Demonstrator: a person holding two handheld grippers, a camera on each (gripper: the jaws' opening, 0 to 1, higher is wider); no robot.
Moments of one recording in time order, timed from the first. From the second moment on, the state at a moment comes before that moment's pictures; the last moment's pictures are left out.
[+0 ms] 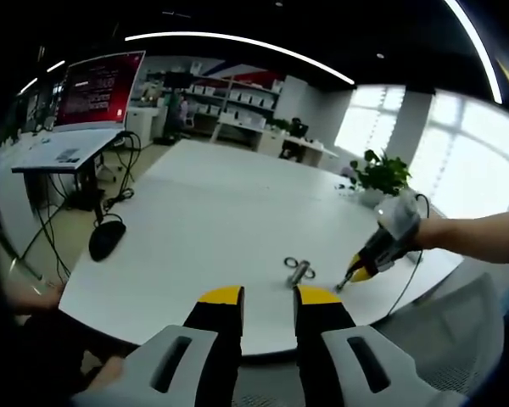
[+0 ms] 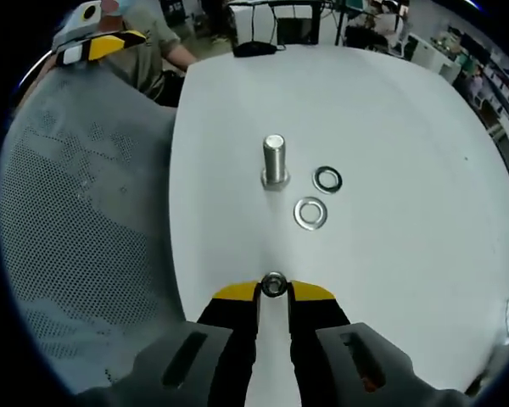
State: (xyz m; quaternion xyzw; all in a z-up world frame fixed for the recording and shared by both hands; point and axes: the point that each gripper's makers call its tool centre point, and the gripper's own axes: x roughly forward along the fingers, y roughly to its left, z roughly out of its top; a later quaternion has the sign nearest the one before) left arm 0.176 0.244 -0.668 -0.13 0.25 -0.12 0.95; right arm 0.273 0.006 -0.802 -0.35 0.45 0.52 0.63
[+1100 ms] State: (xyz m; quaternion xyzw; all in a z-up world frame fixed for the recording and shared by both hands) left arm 0.176 0.244 -0.668 -0.13 0.25 -0.12 0.95; right arm 0.253 0.009 -0.728 -0.20 0.41 0.52 0.72
